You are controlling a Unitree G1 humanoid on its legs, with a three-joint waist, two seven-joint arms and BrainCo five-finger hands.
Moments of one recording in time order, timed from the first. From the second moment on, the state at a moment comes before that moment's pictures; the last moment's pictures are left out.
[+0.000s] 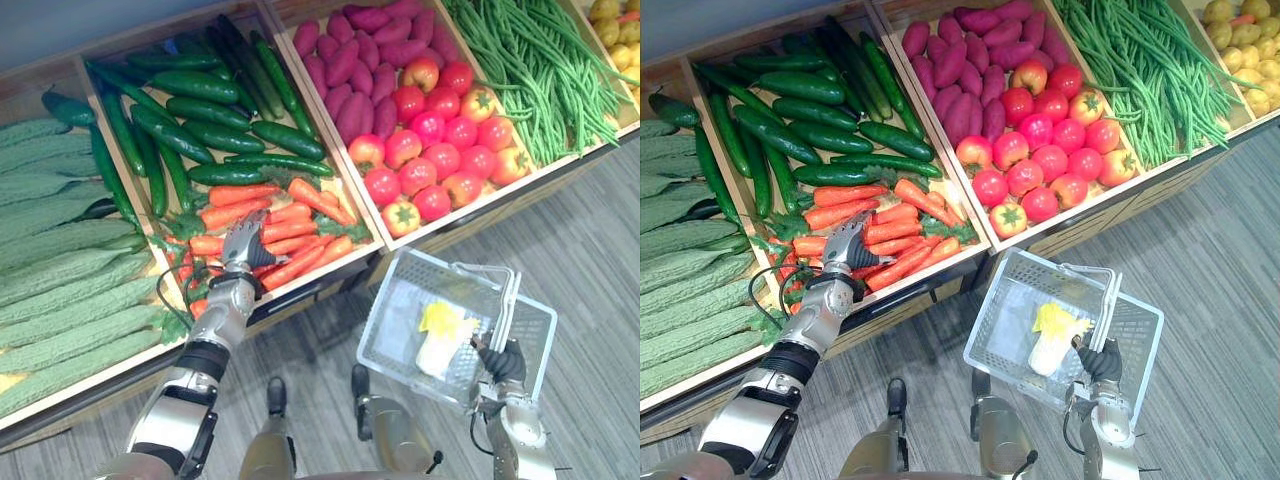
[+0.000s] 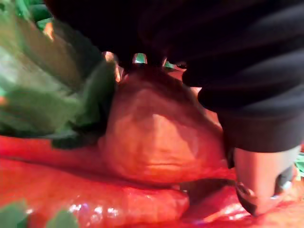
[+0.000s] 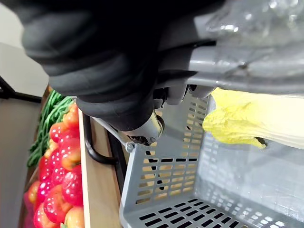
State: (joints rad) left arm -0.53 0.28 -0.15 0.64 0.84 0.01 0.29; right arm 0.20 -0.10 -0.23 0.22 0.22 -0.16 -0.09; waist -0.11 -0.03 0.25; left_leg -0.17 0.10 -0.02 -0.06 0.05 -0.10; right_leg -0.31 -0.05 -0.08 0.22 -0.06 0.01
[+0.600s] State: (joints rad) left arm -0.47 0.25 -0.07 0.49 0.79 0.03 0.28; right arm 0.20 -0.09 -0.25 0.22 0.22 -0.16 -0.09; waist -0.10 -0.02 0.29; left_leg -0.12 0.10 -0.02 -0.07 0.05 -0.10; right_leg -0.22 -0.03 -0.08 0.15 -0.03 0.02
